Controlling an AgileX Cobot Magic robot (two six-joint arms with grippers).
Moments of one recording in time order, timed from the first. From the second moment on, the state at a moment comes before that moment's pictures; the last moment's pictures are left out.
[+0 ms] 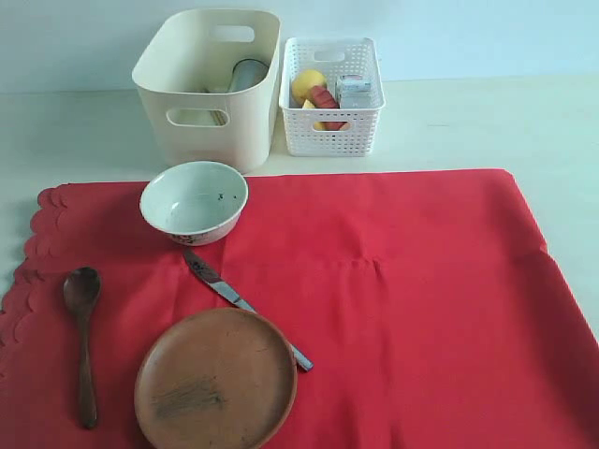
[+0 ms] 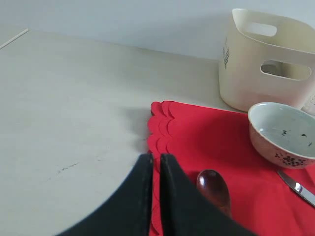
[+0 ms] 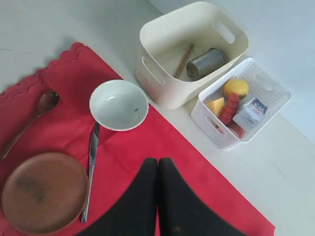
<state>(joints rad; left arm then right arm) 0.02 0.01 0.00 0.01 0.37 -0.15 0.89 1.26 -1.60 -0.21 1.17 0.04</state>
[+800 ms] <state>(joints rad) 0.02 0.01 0.00 0.01 0.37 -0.15 0.89 0.53 -1.01 0.18 1.02 -0.15</state>
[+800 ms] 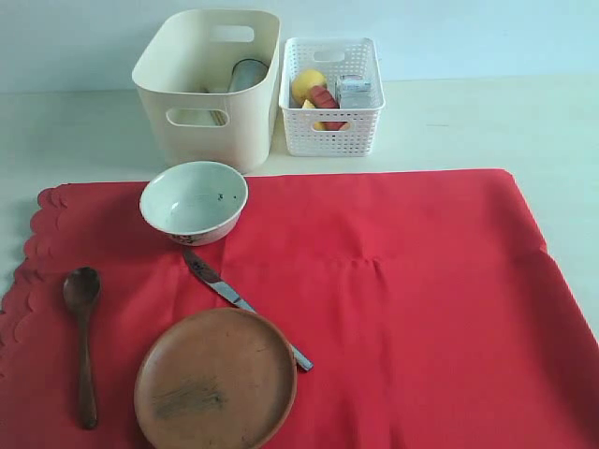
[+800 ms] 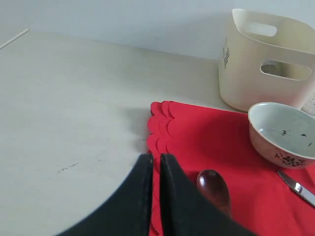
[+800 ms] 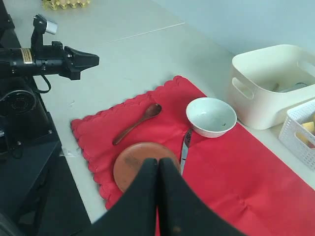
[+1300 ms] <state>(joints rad) 0.02 0.01 0.00 0.01 0.37 -0.15 0.88 0.53 -0.80 0.18 0.72 -0.15</state>
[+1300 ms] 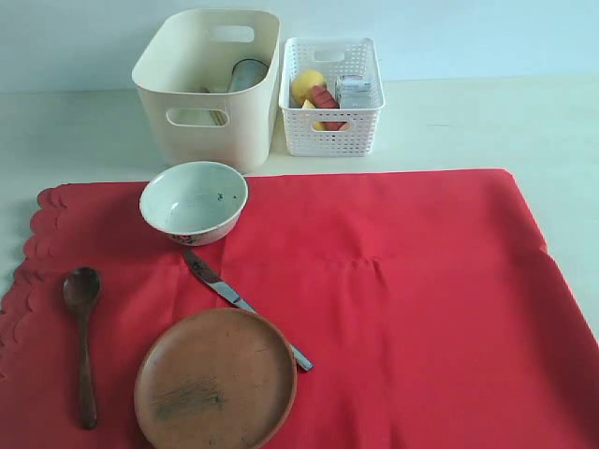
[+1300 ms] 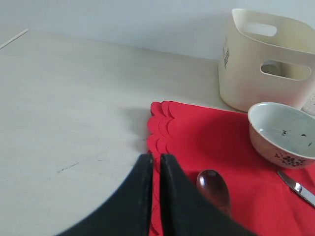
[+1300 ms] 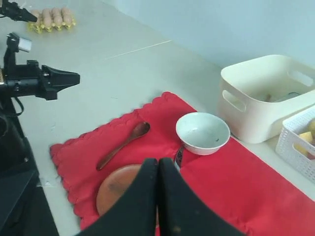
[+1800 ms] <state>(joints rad) 0.02 0.01 0.00 0.01 0.37 -0.15 0.64 0.28 -0.38 0.18 0.39 -0.13</state>
